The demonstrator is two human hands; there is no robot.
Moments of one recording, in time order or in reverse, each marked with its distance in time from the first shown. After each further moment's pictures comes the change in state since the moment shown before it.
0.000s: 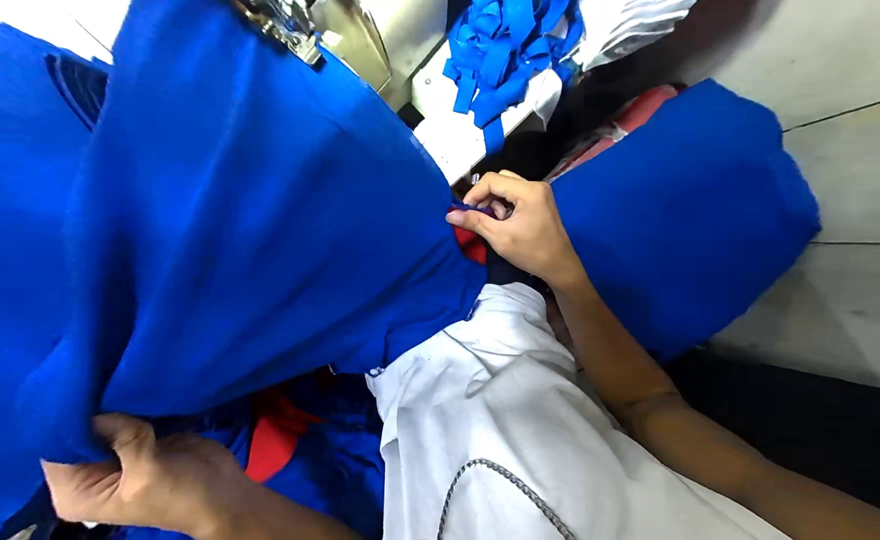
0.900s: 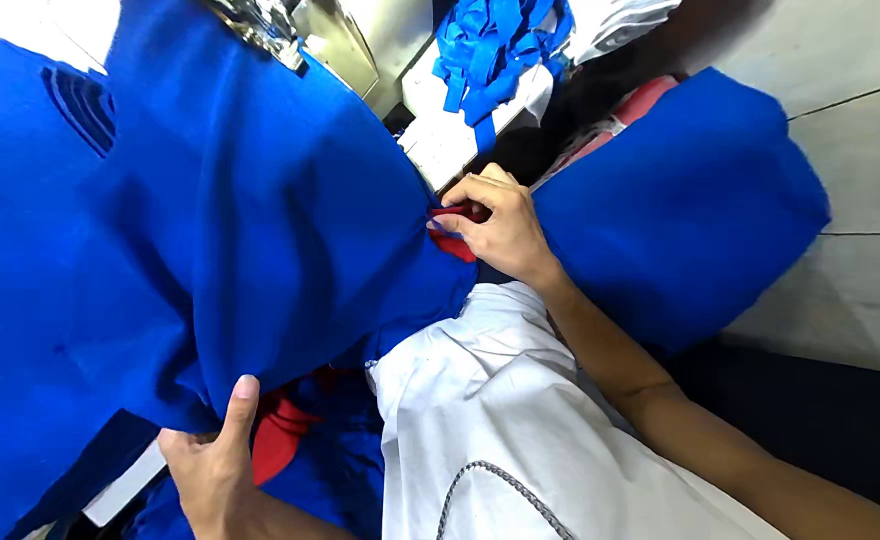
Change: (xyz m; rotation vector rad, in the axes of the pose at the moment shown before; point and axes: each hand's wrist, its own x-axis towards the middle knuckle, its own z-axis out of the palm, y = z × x) left_hand -0.029 0.030 0.010 0.060 -0.481 -0.222; right_hand 0.001 0.004 0.017 -0.069 0.039 -0.099
